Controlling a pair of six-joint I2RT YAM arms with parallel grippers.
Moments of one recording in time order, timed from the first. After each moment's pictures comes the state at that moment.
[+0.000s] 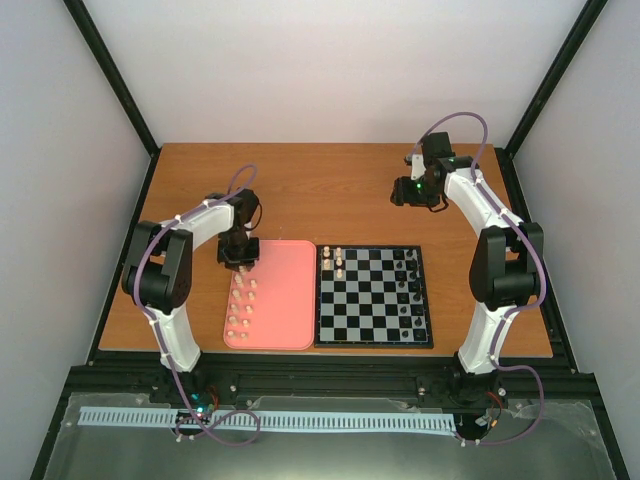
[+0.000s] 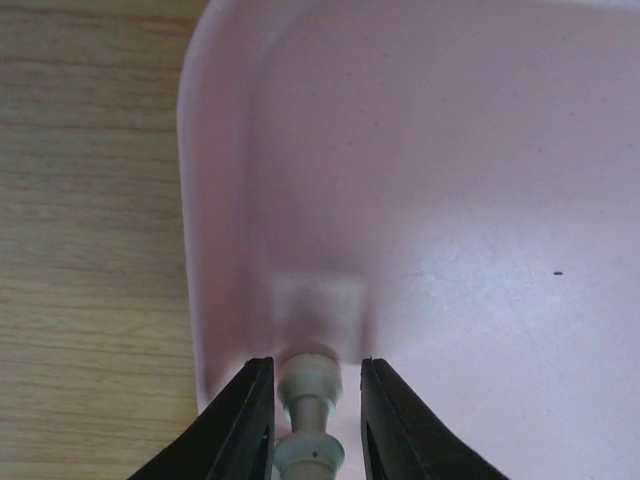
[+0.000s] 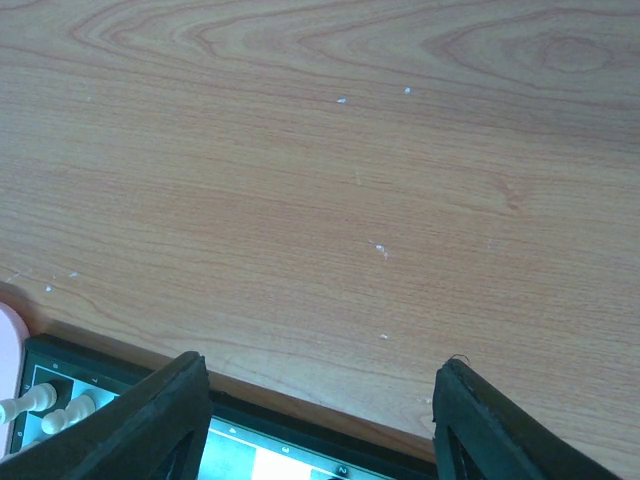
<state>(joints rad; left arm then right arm) -0.26 1.86 1.24 -0.99 -0.02 -0.39 0.15 1.90 1.61 -0.81 -0.25 0.09</state>
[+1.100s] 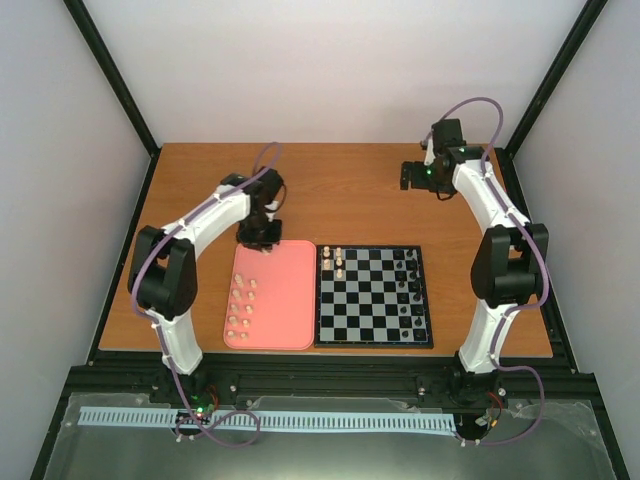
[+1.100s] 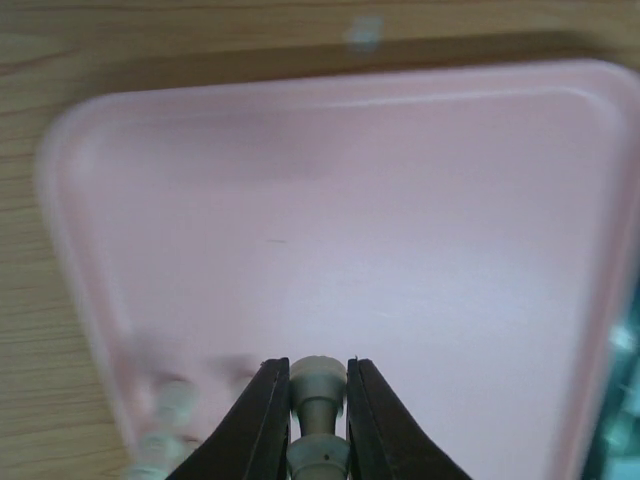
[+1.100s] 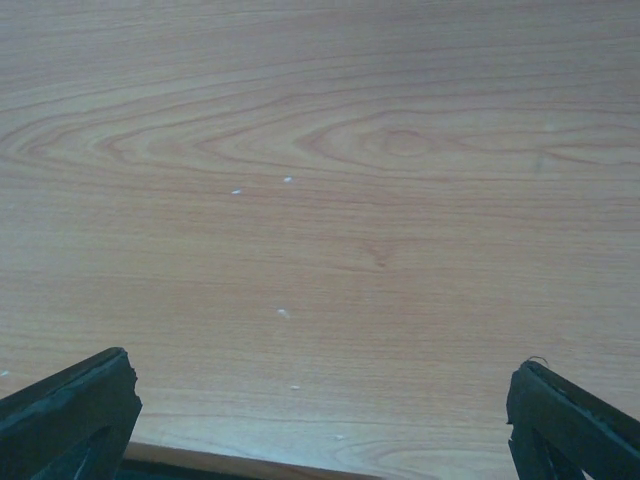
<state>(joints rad) -0.37 1.85 1.46 -1.12 0.01 -0.36 0.13 1.92 1.73 -0.83 -0.11 0.14</state>
